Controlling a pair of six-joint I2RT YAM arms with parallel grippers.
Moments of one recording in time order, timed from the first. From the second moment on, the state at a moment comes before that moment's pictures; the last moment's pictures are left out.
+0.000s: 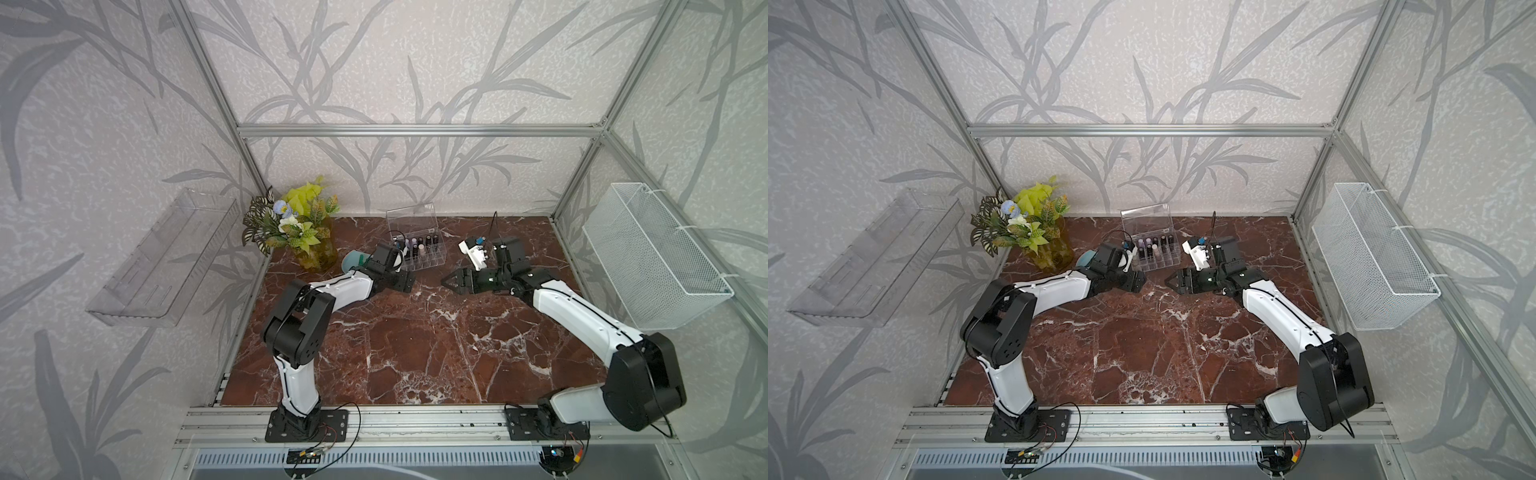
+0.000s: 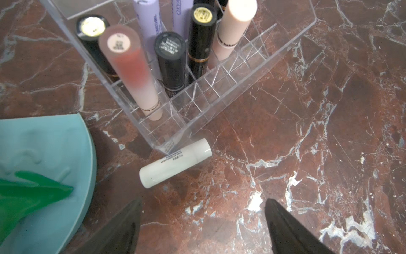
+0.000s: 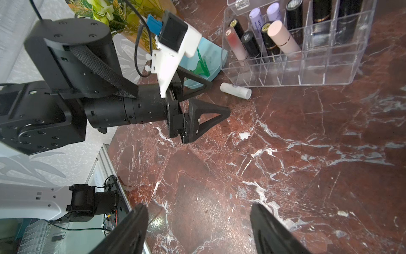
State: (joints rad) left arm -0.48 1.87 1.15 -0.10 0.09 -0.13; right arm 0.37 1.42 1.02 -0.36 -0.64 0.30
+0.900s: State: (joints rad) left arm -0.47 1.99 1.24 -0.09 0.02 0.00; right arm 0.37 1.46 1.02 -0.36 -0.64 0.29
